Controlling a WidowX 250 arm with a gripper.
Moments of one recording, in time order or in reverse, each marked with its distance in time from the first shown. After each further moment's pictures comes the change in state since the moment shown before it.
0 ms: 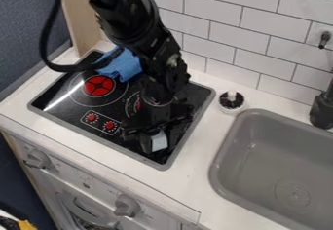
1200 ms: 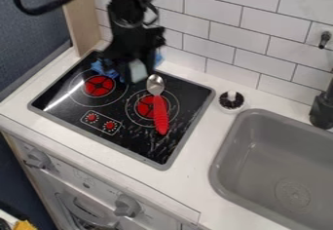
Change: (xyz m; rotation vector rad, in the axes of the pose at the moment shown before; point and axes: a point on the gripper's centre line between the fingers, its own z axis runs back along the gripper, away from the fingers) arm 0.086 0.003 0.059 -0.062 -0.087 0.204
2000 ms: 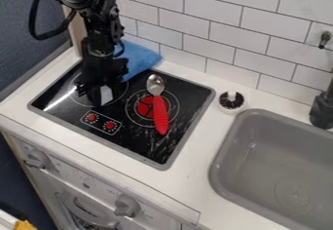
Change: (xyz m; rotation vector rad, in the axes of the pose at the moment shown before) arm 0.050 0.052 -0.091 0.214 0.048 0.182
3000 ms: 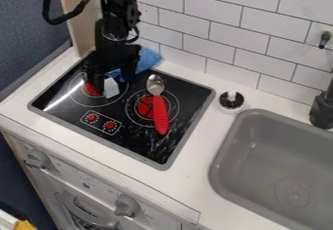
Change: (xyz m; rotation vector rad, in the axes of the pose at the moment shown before) arm 0.002 -0.019 0.027 0.008 -0.070 -0.075
